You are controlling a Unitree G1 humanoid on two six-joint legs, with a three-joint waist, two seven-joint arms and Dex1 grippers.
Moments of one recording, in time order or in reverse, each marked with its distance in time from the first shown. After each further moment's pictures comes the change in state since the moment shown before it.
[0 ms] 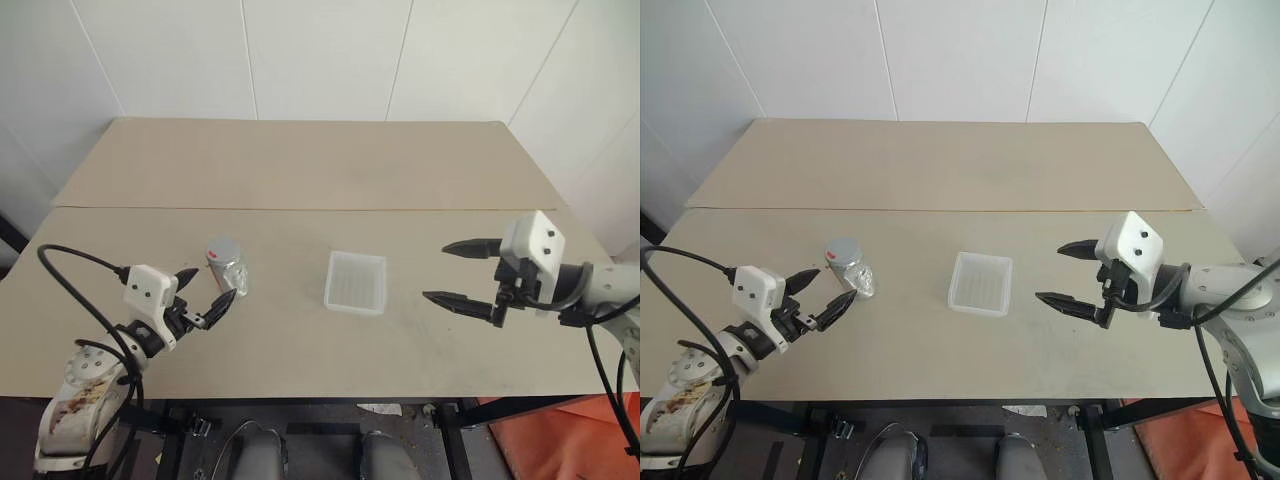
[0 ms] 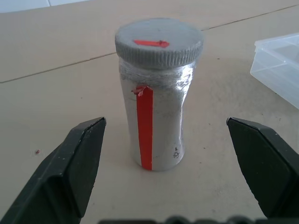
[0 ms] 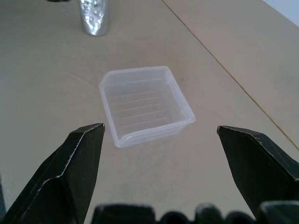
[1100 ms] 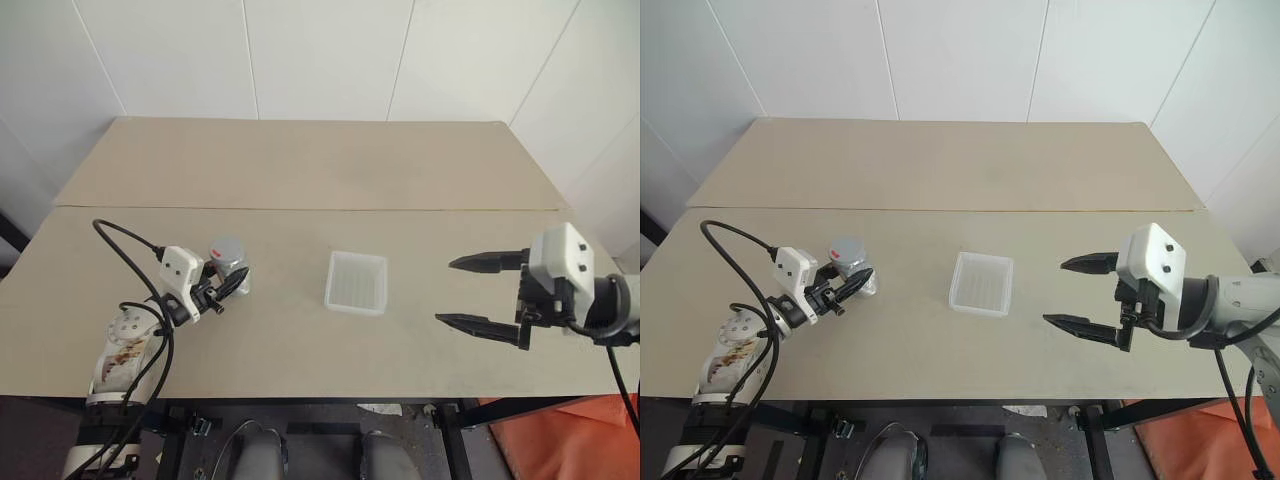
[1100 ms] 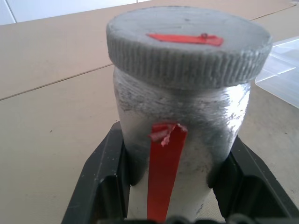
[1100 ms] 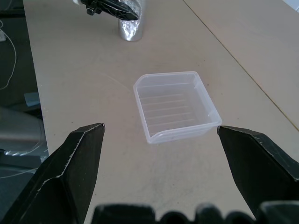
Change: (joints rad) left arm -0.253 -0.046 -0.112 0.411 0.089 -0.257 -0.138; right arm 0.121 -0.047 -0.123 -0.086 0.096 0.000 0.067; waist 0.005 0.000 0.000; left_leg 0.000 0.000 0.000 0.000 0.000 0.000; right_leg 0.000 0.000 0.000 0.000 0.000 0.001
